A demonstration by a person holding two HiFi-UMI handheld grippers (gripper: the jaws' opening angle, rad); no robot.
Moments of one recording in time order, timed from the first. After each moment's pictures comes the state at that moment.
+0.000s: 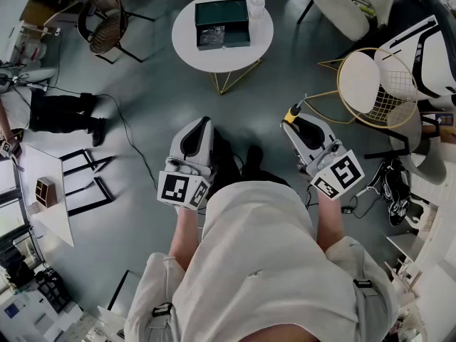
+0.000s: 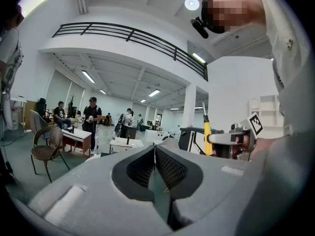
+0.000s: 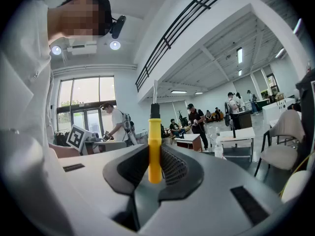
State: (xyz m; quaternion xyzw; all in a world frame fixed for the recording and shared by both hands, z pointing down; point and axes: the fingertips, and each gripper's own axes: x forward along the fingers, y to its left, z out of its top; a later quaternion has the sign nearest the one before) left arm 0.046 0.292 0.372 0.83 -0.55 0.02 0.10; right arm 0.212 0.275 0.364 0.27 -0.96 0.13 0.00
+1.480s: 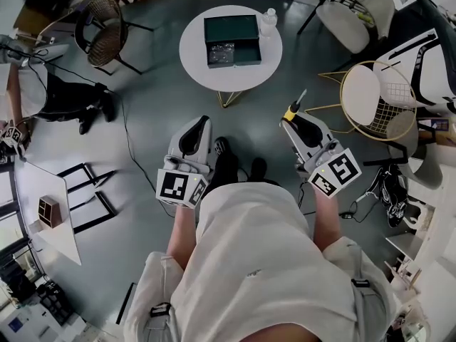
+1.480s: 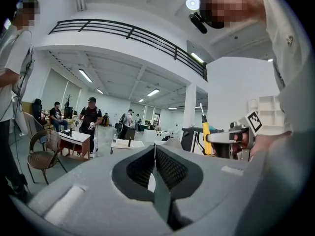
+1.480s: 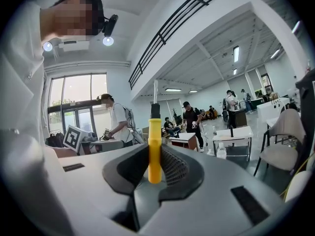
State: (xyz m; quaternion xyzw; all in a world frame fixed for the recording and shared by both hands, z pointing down) left arm -0.033 0.212 0.360 0.84 -0.54 0.02 0.09; right arm 0.138 0.196 0.354 0.30 -0.94 0.14 0.02
